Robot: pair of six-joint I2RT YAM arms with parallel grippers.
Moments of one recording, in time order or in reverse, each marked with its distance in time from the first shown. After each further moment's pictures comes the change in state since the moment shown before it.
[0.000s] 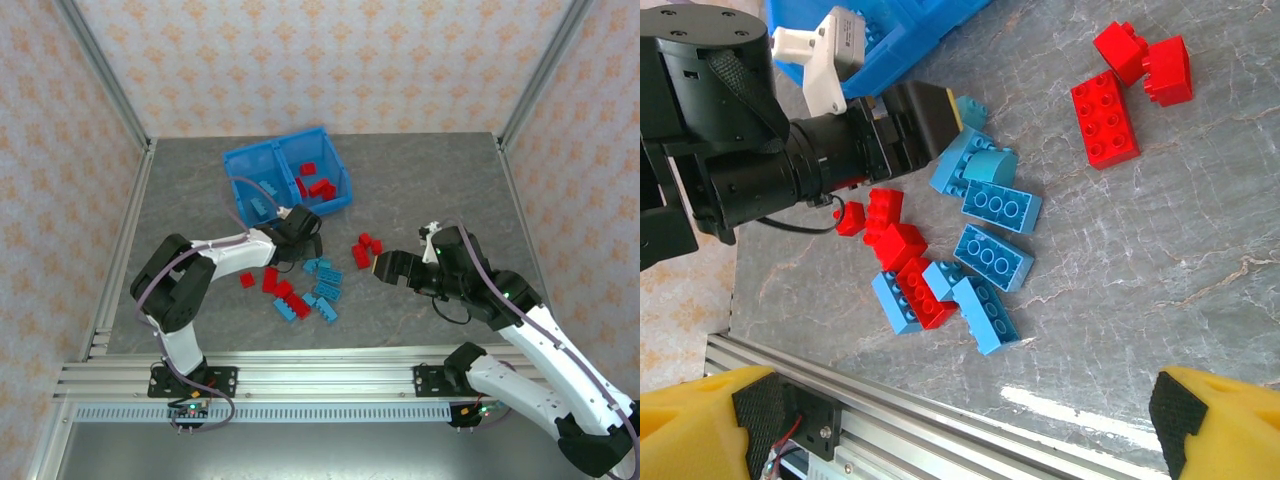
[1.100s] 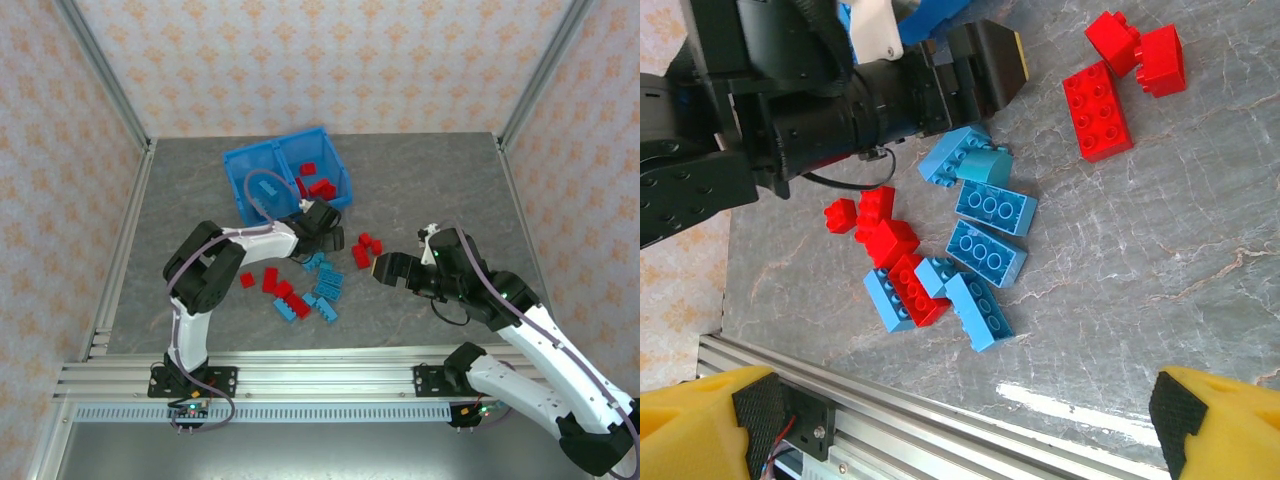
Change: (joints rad) left arm -0.038 0.210 0.204 0.039 -0.032 0.045; right arm 0.015 0.000 -0.014 0.000 0.015 0.014
